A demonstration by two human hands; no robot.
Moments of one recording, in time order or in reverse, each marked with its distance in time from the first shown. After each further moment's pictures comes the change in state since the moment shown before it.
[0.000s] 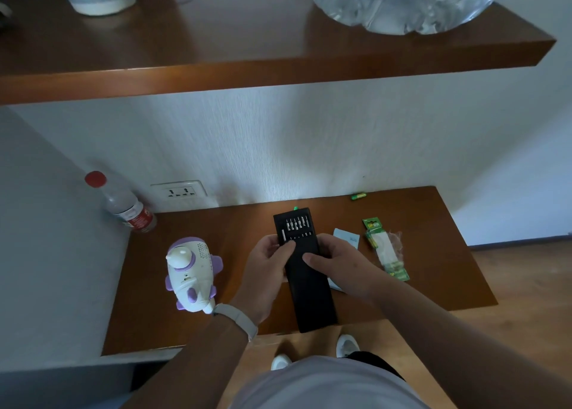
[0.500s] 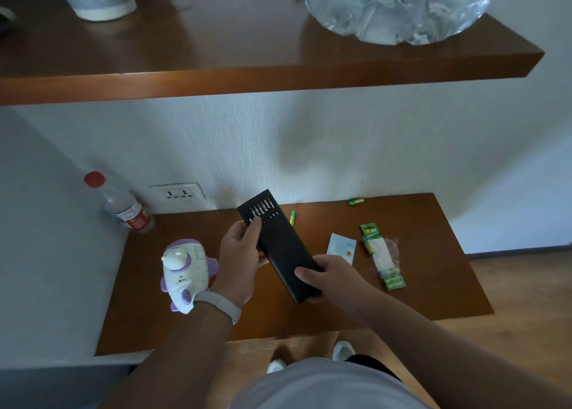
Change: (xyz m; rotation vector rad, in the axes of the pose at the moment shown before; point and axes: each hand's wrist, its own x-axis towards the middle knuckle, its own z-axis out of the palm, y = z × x) left_hand 0.021 0.022 -0.013 -0.136 0.203 0.091; right_hand -0.010 0.007 0.009 -0.031 0.022 0.092
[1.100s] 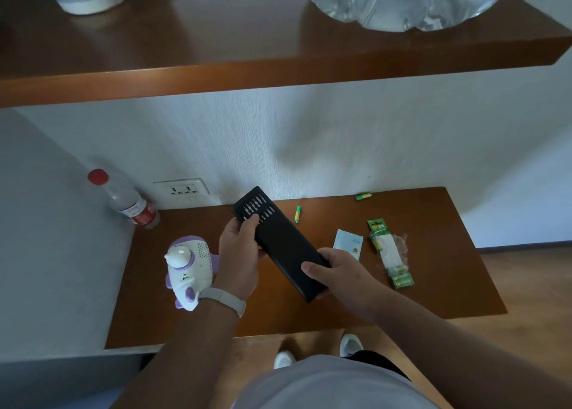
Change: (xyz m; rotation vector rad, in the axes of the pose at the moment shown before) left_hand 0.010 0.002 0.003 -0.062 0.106 -0.002; right_hand 0.004 0.003 -0.007 0.091 -0.051 -0.094
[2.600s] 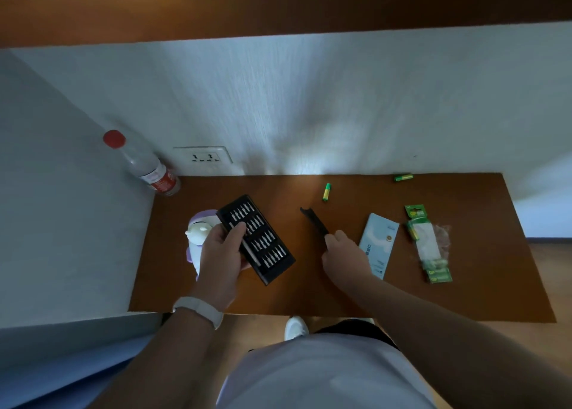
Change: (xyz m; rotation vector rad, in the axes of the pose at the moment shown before) left_hand 0.015 -0.022 -0.086 0.074 0.128 -0.109; right_hand 0.107 0.087 0.025 -1.015 0.251 -0.001
